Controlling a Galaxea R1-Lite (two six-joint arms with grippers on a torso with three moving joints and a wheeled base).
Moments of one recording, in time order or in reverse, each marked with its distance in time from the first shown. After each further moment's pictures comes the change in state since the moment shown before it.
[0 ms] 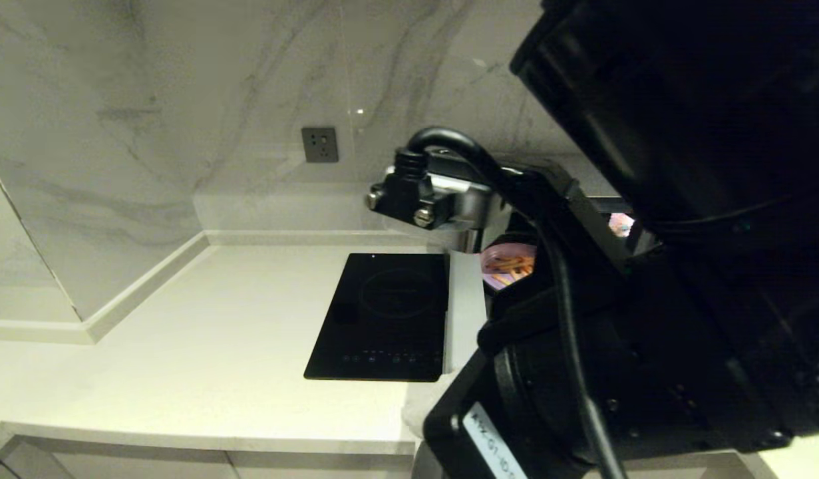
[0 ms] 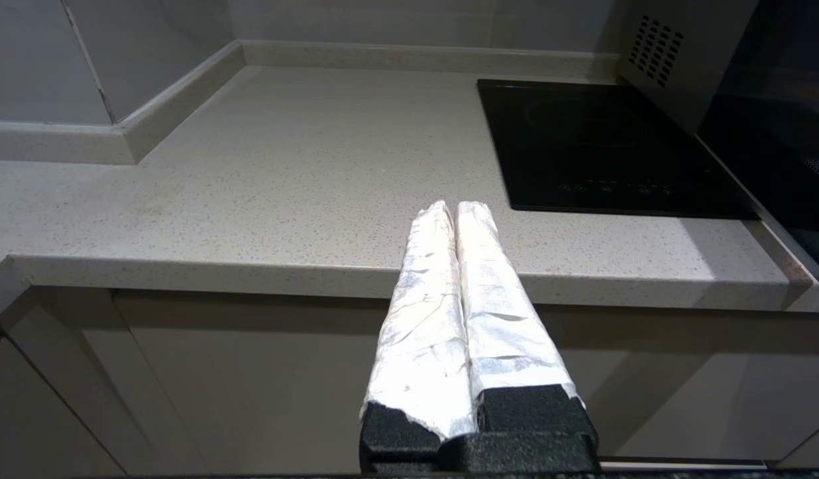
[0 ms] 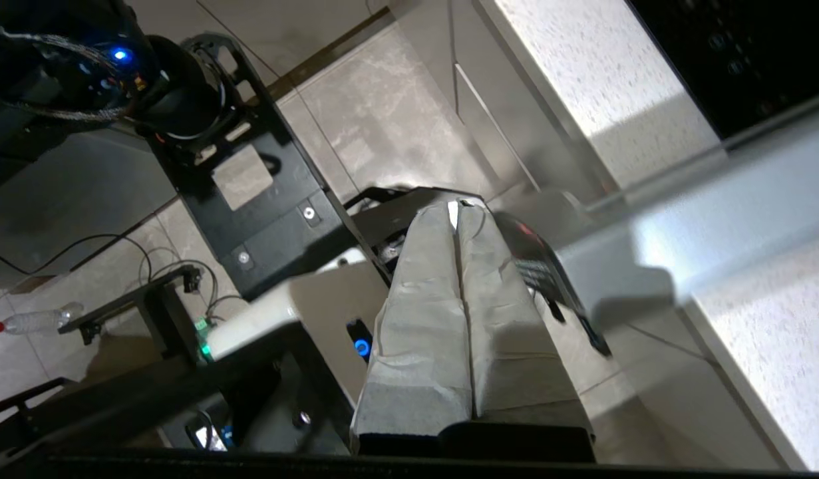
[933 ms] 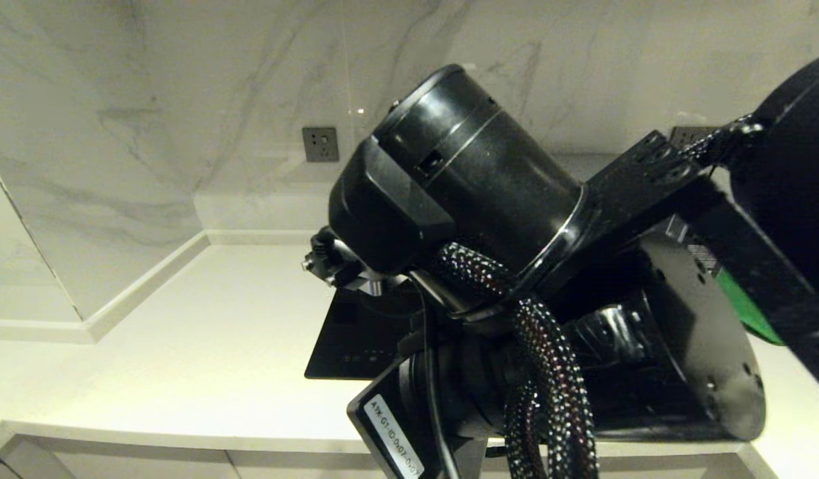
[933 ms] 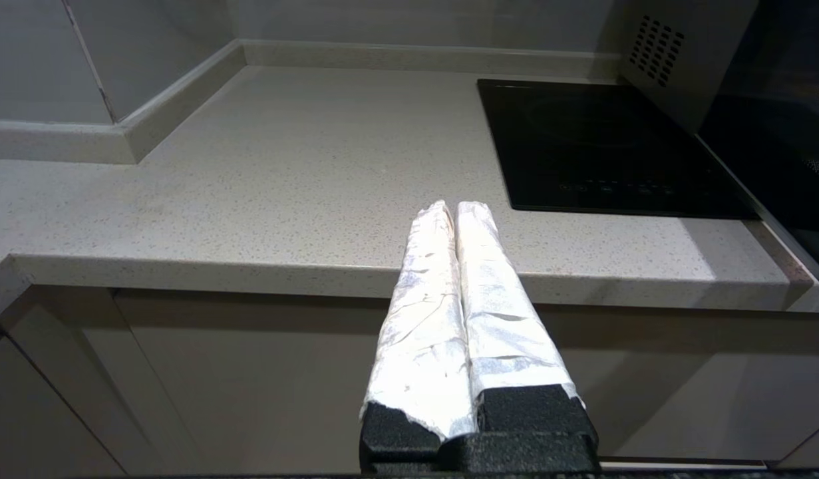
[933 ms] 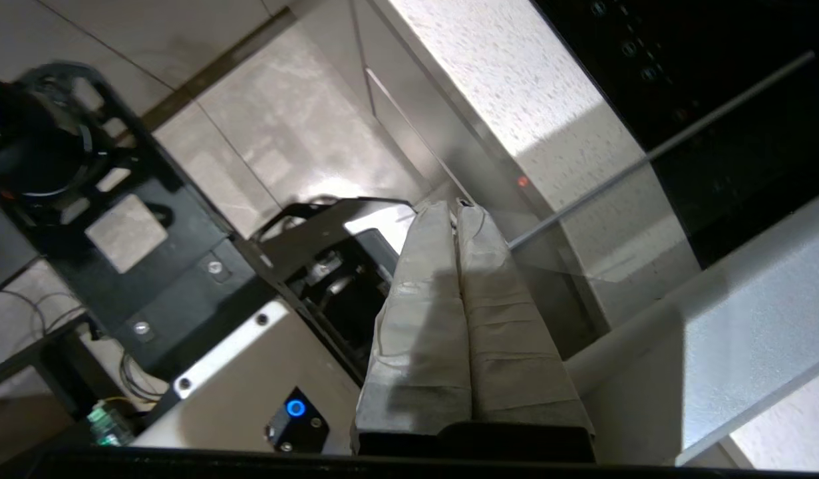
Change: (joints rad) left arm 0.001 0.000 0.000 0.000 0.000 0.000; right arm -0.008 0.134 -0.002 -0.063 -0.192 0.003
